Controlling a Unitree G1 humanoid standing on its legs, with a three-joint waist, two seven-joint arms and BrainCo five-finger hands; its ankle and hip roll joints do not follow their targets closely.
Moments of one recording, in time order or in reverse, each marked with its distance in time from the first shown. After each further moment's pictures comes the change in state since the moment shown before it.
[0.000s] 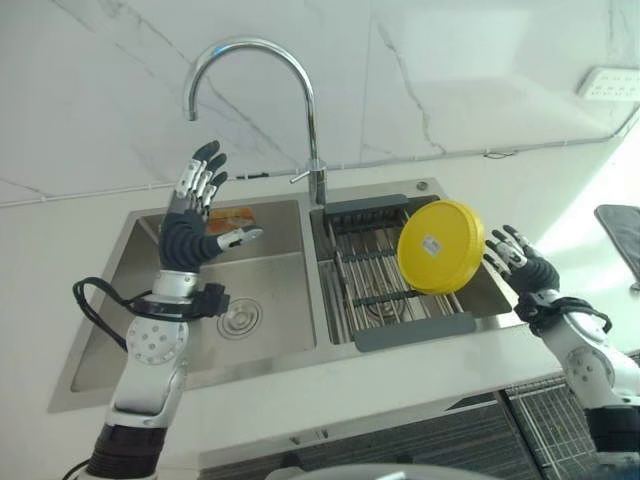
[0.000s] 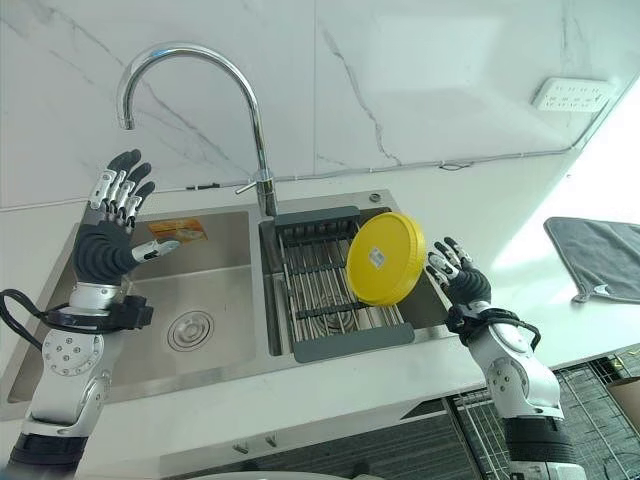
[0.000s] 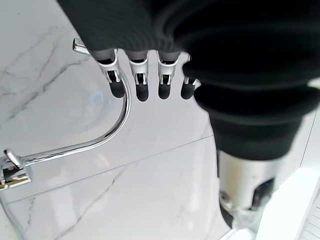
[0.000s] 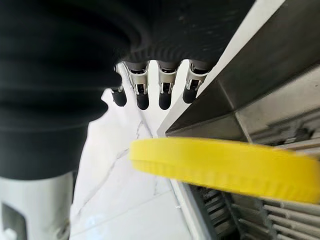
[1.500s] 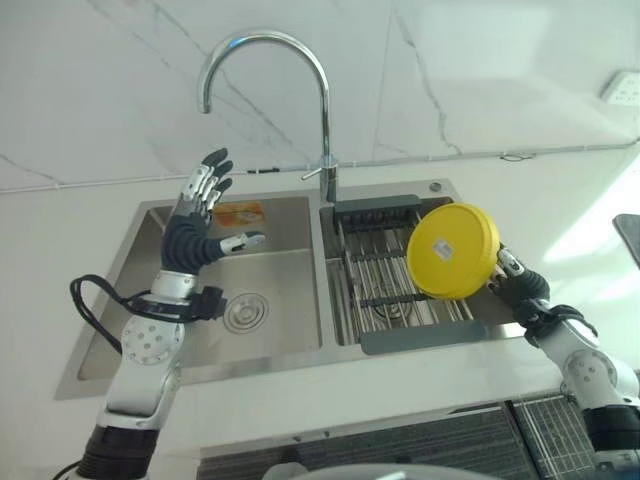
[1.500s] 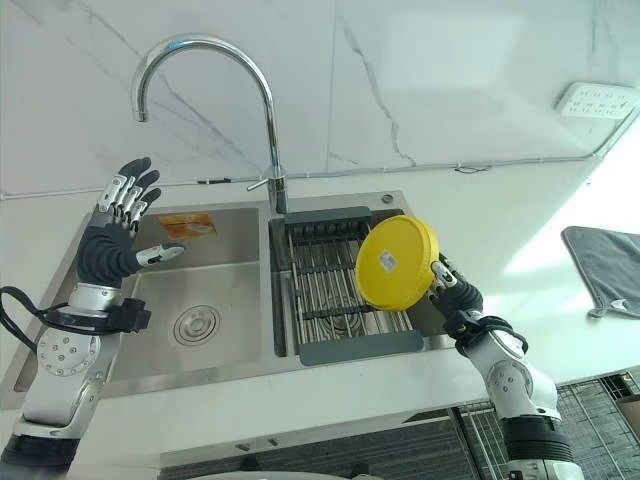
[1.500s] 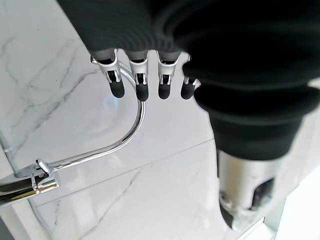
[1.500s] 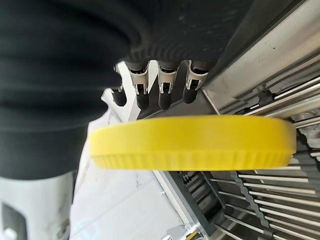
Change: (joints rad) left arm 0.013 0.044 0.003 0.002 -0.001 0.031 -0.039; right arm -0.001 0.005 0.001 0.100 0.157 0.056 0.055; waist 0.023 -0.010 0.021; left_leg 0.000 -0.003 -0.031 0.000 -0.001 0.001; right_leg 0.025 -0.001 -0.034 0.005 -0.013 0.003
